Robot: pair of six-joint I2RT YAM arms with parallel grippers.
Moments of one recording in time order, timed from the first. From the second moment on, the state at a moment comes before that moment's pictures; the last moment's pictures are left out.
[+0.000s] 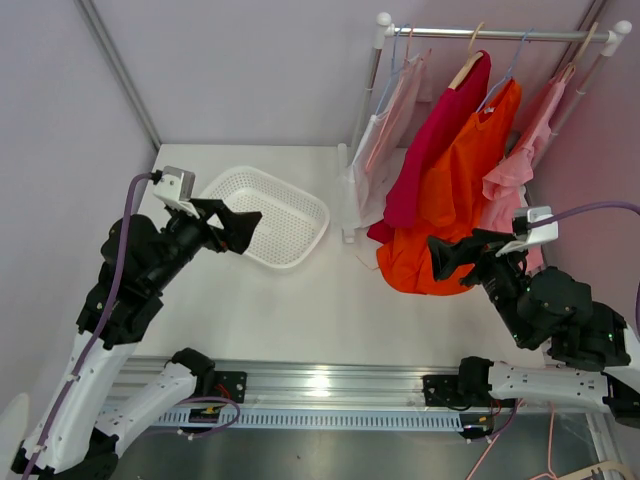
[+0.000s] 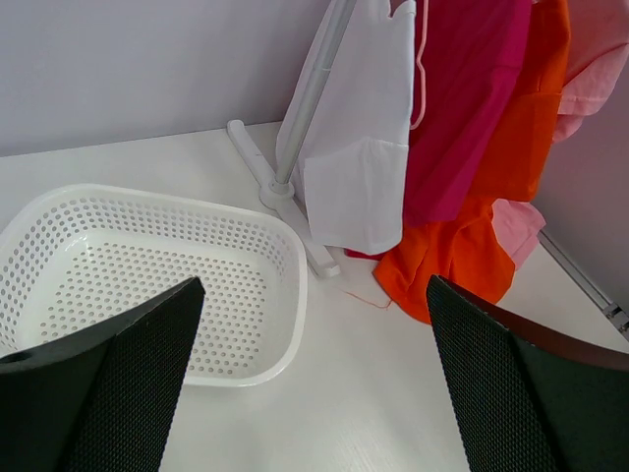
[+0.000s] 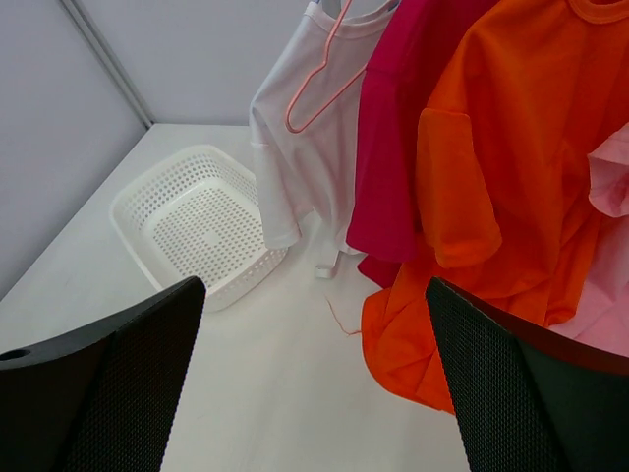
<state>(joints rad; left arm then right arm) -0.46 0.73 1.15 -0.49 0.06 -0.23 1.31 0.62 1.20 -0.63 0.99 0.27</state>
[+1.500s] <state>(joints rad) -0.46 0.74 1.15 -0.50 0.03 -0.23 0.42 1.93 2.31 -0.42 0.16 0.16</state>
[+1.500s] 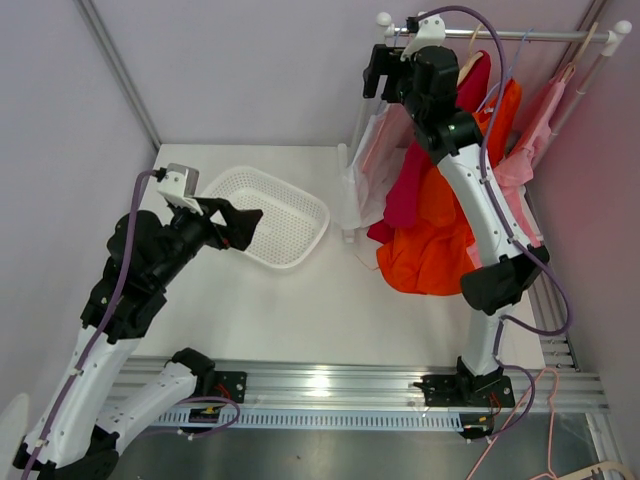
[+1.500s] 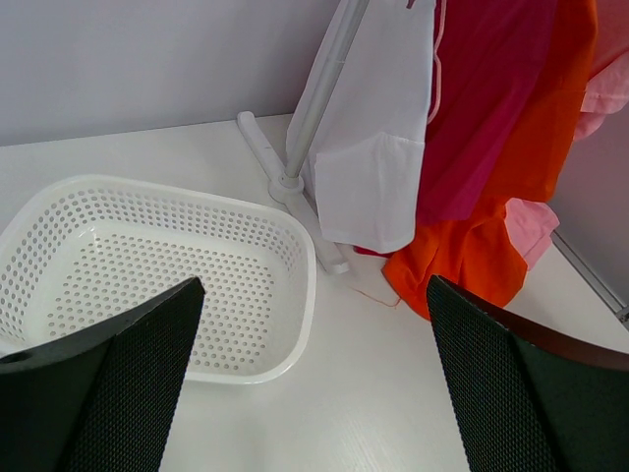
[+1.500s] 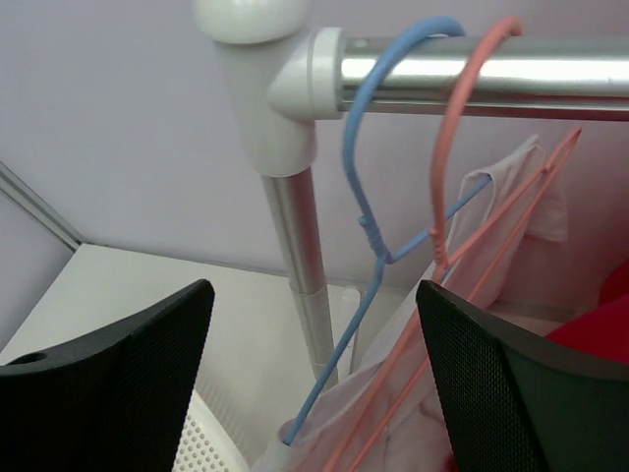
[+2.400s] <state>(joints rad) -0.46 0.74 1.15 -0.50 0.03 -0.23 0.39 2.00 2.33 -0.42 0.21 0.23</state>
